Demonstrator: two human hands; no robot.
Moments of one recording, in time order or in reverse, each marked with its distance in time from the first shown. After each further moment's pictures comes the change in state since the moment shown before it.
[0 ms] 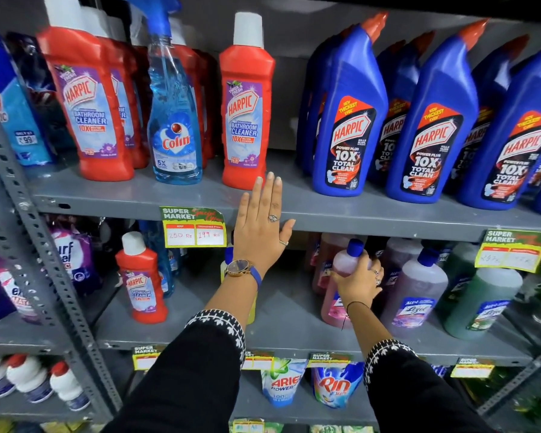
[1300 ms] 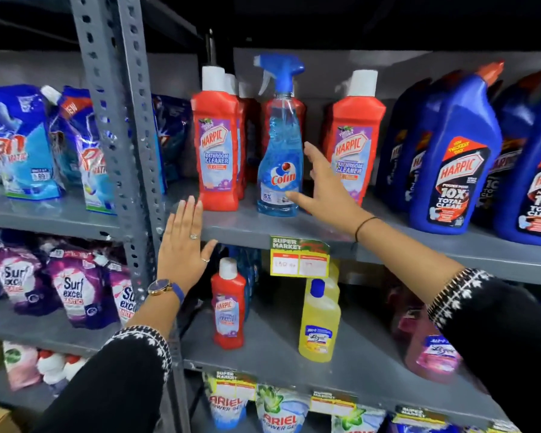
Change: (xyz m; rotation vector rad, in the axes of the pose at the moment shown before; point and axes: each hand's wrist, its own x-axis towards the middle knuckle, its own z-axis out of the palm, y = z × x) left_hand -0.048 -0.298 -0.049 0.087 -0.160 -0.086; right_hand -0.073 -0.333 -0.013 0.302 -0.427 -1.040
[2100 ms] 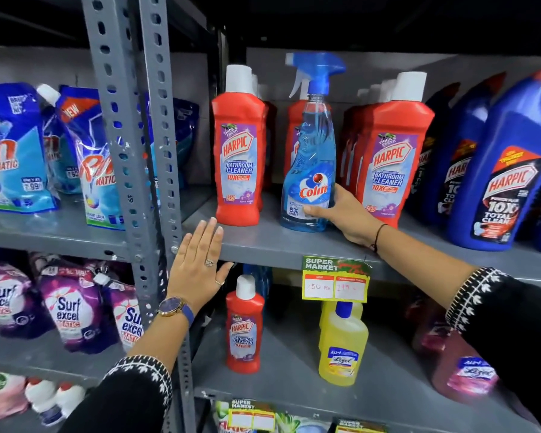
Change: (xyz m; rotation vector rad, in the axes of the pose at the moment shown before) left_hand -0.005 -0.031 0.041 -0.038 0.305 0.222; right_hand 0.032 0.033 0.042 0.677 -0.041 0.384
